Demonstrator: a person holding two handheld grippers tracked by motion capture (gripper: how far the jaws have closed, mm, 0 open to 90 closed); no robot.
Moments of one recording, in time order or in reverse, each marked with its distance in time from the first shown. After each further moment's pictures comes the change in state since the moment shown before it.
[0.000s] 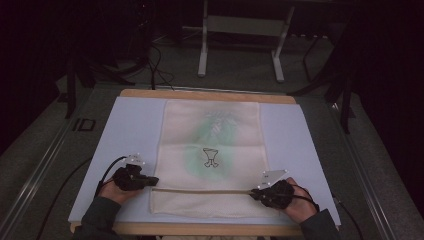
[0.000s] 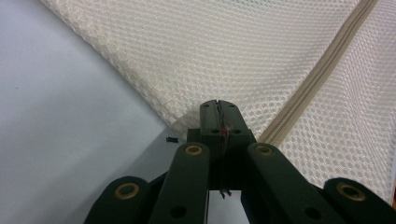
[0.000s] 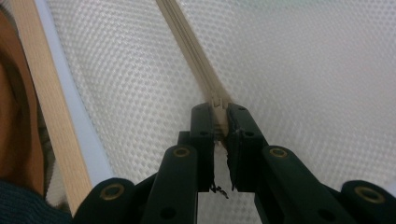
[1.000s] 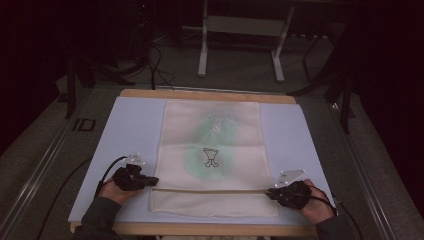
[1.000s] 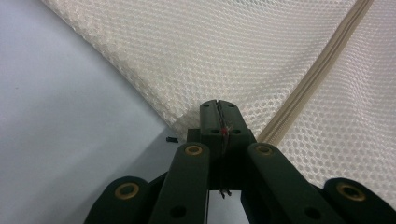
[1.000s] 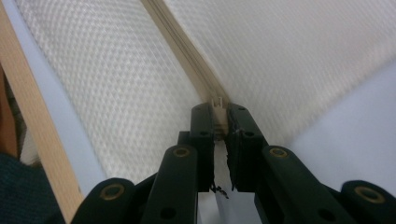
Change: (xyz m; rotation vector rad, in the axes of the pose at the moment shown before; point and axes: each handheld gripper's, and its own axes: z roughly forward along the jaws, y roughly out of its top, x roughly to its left) left arm 0.000 0.000 0.000 0.002 0.001 0.000; right arm -0.018 -0.036 -0.021 0.033 -0.054 0.081
